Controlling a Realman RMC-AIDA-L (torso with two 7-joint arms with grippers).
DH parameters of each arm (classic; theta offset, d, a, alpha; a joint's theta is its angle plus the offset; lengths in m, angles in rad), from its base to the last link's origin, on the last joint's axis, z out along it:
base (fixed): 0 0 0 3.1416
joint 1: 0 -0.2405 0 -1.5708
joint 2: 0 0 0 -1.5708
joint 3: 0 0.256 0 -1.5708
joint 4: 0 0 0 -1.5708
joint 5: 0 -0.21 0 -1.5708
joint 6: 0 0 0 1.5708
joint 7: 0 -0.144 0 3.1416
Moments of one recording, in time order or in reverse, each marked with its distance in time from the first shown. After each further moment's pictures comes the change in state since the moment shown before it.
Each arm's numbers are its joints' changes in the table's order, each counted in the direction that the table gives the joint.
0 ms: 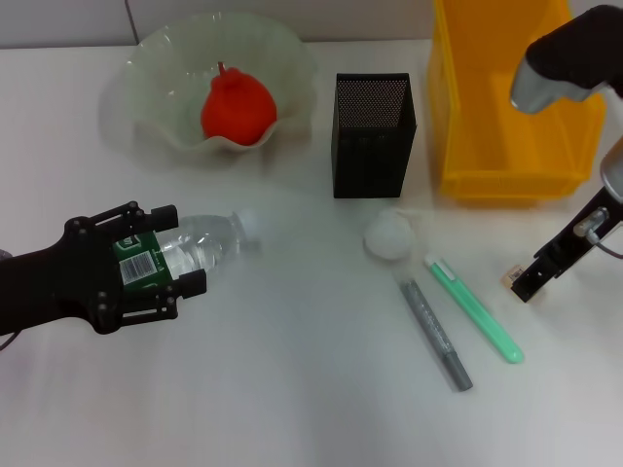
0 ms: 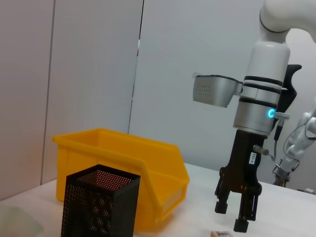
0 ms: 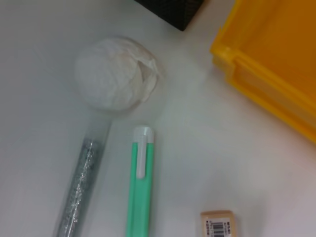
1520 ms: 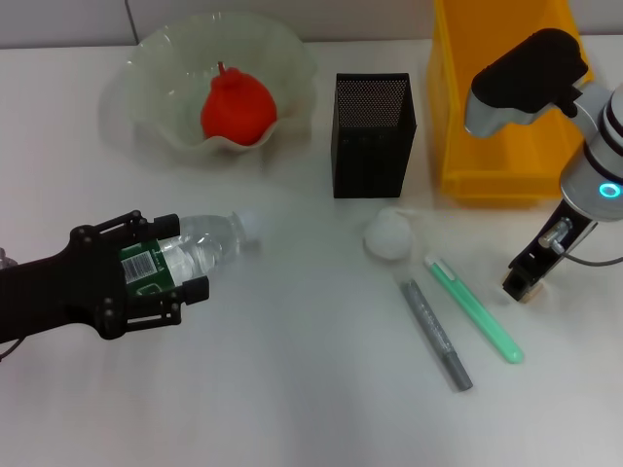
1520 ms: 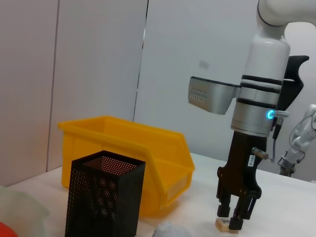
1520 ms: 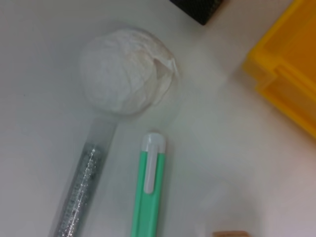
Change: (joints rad) left arm 0.003 0.004 -0.004 -0.018 -0.026 0.029 -0.012; right arm -0.070 -0.005 -0.108 0.146 0.005 -0.095 -0.039
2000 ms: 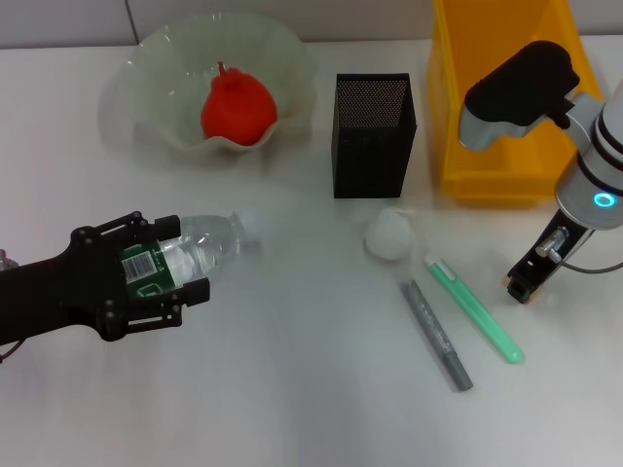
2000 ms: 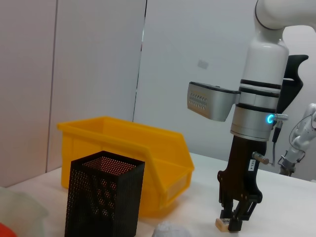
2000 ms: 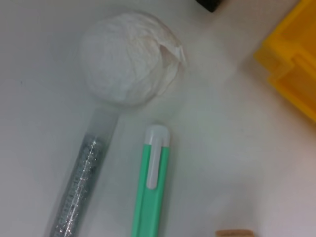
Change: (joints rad) left arm -0.002 0.001 0.000 -0.007 0.000 0.000 -0.019; right arm 0.002 -0.002 -0.036 0.023 -0.001 -0.022 -0.003
